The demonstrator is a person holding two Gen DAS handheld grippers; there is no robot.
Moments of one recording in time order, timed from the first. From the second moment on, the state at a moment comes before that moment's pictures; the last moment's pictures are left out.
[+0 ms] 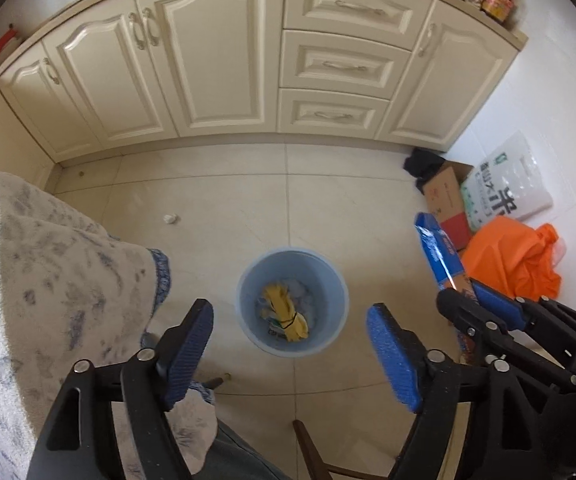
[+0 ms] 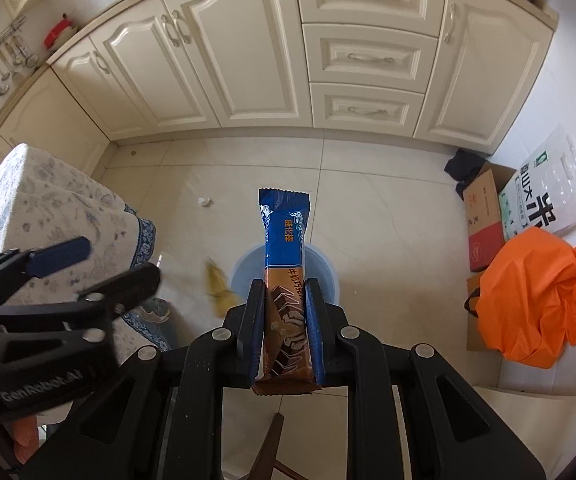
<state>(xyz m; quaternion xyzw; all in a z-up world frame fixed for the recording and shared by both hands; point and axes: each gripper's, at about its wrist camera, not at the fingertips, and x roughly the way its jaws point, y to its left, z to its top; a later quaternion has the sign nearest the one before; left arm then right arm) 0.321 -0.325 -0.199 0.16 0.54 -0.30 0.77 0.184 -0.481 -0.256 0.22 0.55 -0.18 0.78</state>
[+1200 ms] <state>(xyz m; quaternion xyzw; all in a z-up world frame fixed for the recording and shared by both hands) 0.323 -0.239 -0.188 0.13 0.55 -0.24 0.79 0.229 -0.422 -0.223 0.15 0.51 -0.15 0.84</state>
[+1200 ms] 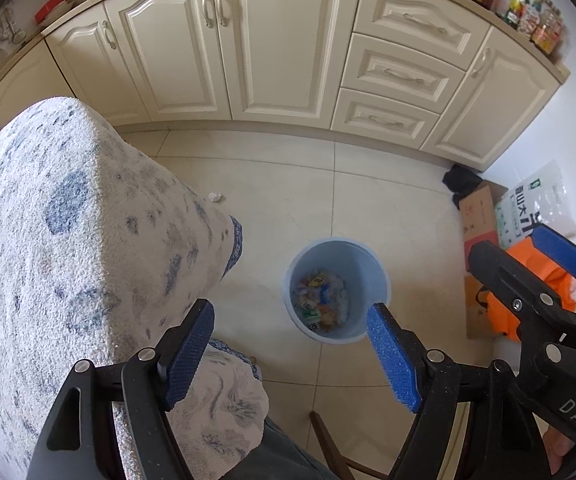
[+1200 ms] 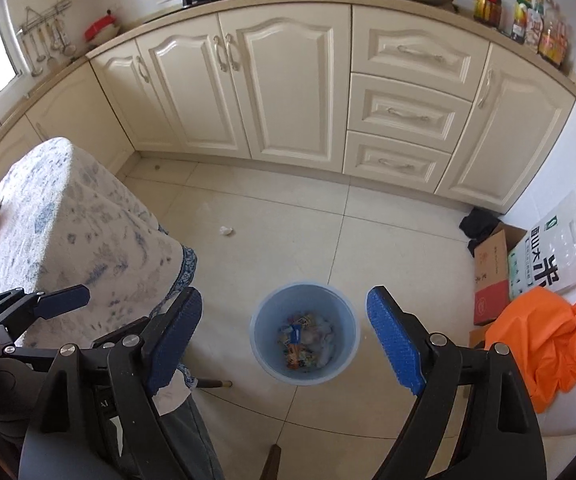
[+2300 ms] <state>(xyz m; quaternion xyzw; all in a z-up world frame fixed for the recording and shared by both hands) 0.240 -0.168 -0.096 0.11 0.48 -0.23 0.84 0.187 -0.403 -0.147 0.15 0.46 -0.19 0.85</state>
